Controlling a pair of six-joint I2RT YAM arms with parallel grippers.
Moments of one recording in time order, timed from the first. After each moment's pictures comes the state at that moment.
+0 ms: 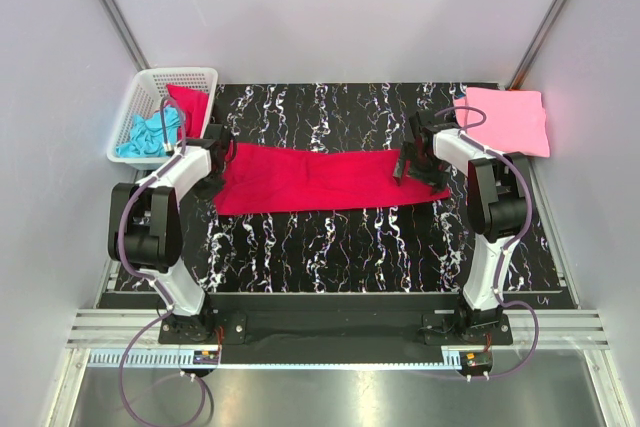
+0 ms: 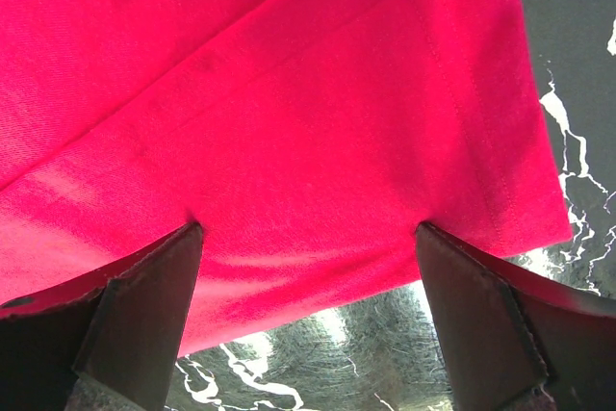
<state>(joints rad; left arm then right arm) -0.10 1.71 1.16 -0.85 -0.54 -0.93 0.20 1.99 1.39 -0.71 0.14 0.53</state>
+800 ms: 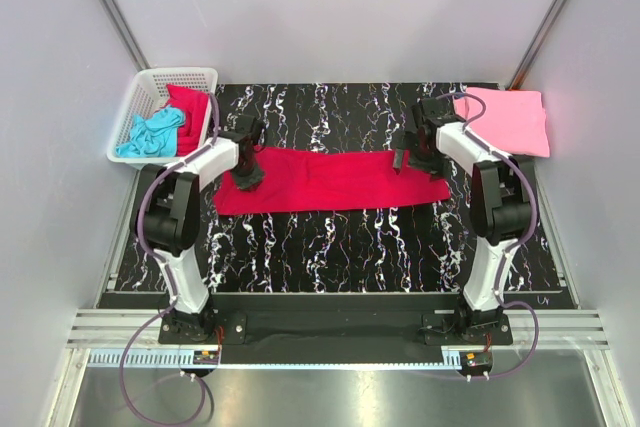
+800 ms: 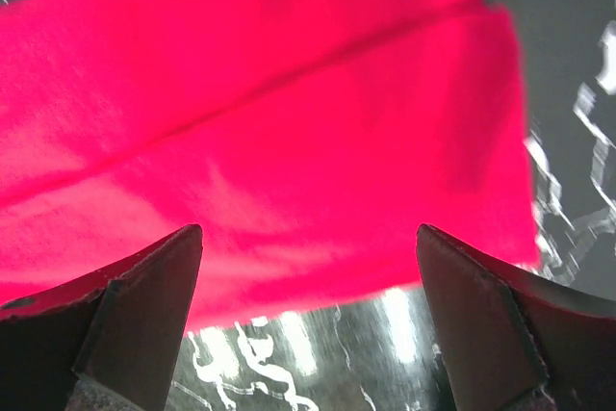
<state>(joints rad) -0.26 1.85 1.29 -0.70 -0.21 -0.74 0.20 1.95 1.45 -0.72 0.10 0.41</state>
